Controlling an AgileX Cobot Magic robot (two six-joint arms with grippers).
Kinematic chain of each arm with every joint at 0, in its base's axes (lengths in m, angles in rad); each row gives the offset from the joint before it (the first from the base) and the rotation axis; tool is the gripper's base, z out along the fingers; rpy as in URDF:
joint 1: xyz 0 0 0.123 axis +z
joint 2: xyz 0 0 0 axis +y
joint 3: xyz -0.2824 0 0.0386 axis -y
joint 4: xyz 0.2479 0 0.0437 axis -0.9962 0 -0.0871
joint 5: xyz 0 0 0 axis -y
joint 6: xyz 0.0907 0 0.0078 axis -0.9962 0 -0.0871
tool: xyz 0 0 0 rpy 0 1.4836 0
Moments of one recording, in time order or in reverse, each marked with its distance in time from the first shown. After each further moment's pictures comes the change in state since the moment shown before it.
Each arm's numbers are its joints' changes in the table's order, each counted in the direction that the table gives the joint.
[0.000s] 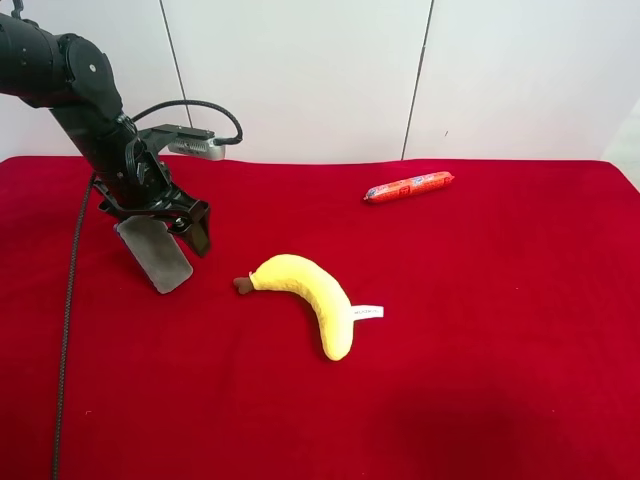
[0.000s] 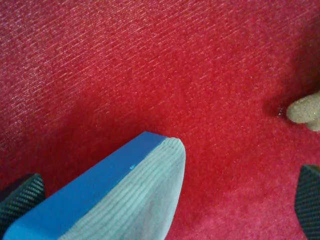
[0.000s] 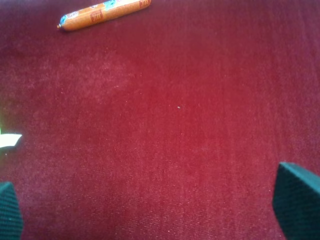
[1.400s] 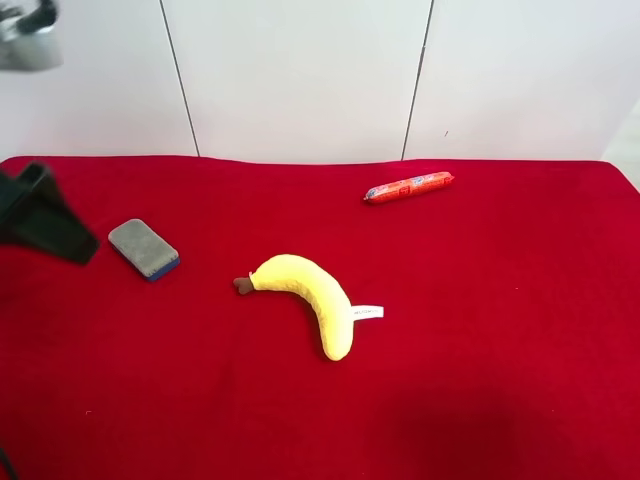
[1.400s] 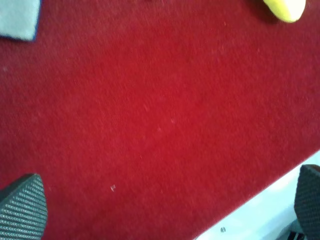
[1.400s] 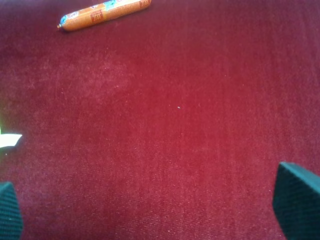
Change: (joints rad) left arm 0.000 -0.850 -0.343 0.079 -0.318 0.024; right arm 0.000 0.000 0.000 0.000 0.000 0.000
